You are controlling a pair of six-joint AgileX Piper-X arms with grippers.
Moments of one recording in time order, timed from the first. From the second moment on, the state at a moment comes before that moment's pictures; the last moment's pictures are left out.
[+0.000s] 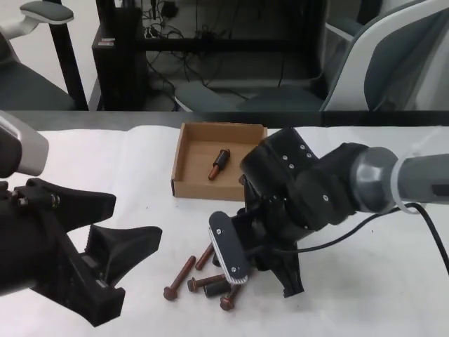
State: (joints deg) left arm -29.7 38.0 -30.9 24.9 16.0 1.3; right arm 37.1 108.7 -64.9 25.3 1.4 -75.0
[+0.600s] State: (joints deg) left arm -29.7 38.0 -30.9 24.9 16.0 1.6; right arm 37.2 109.0 -66.0 30.1 1.2 -73.3
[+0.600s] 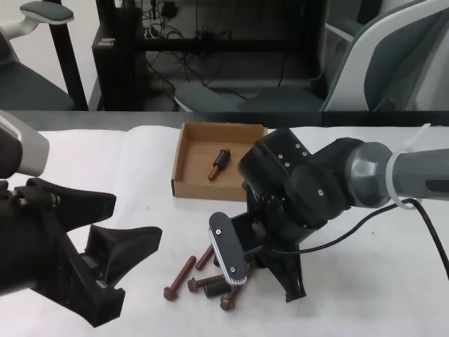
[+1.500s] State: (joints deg) left arm -29.7 36.3 -30.9 24.8 16.0 1.6; right arm 40.8 87.6 -65.1 45.9 -3.6 -37.0
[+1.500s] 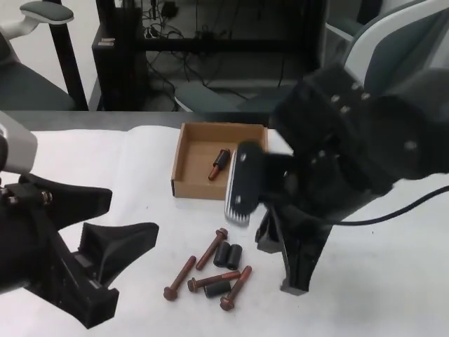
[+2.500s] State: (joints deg) left arm -29.7 69.6 -40.2 30.3 14.4 10.4; right arm 53.5 58.9 -42.2 26.2 7.8 4.4
